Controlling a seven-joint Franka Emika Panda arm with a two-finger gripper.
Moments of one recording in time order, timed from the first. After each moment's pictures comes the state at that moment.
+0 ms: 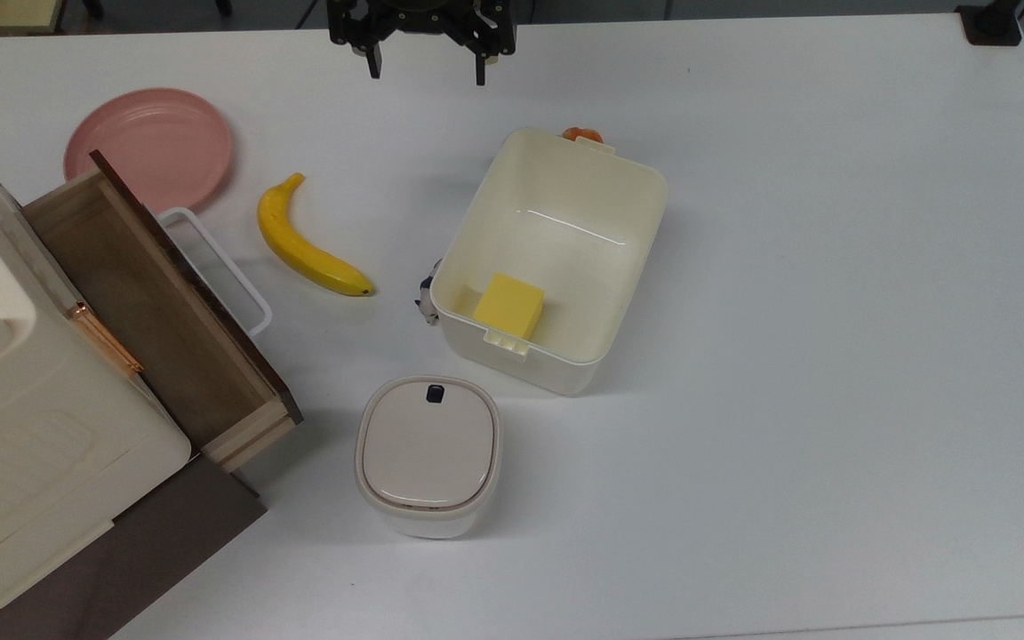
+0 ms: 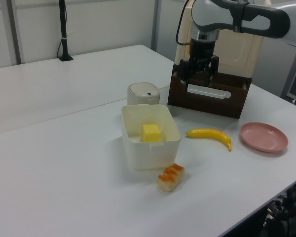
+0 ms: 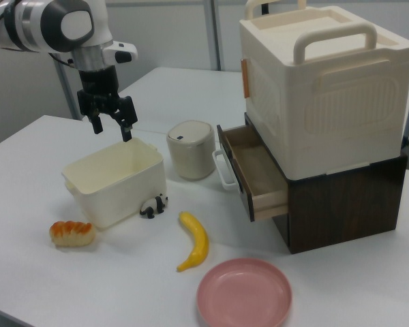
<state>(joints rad) 0.06 0.06 -0.02 -1.62 -0.01 1.63 0.10</state>
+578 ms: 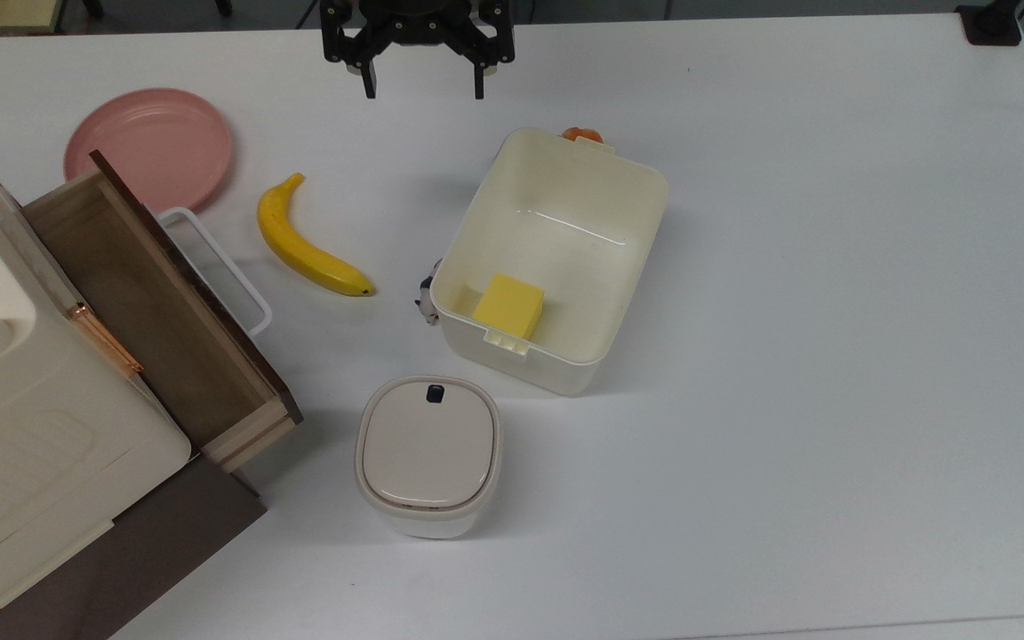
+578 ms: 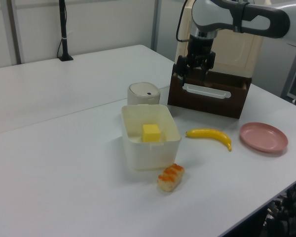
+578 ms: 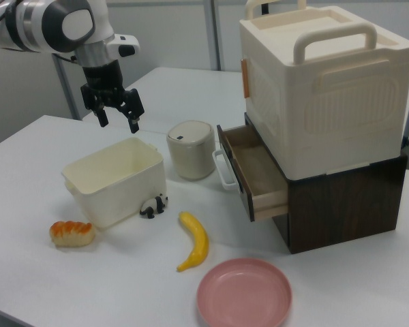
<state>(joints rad) 0.06 0.06 -0.02 -1.62 -0.01 1.72 0.03</state>
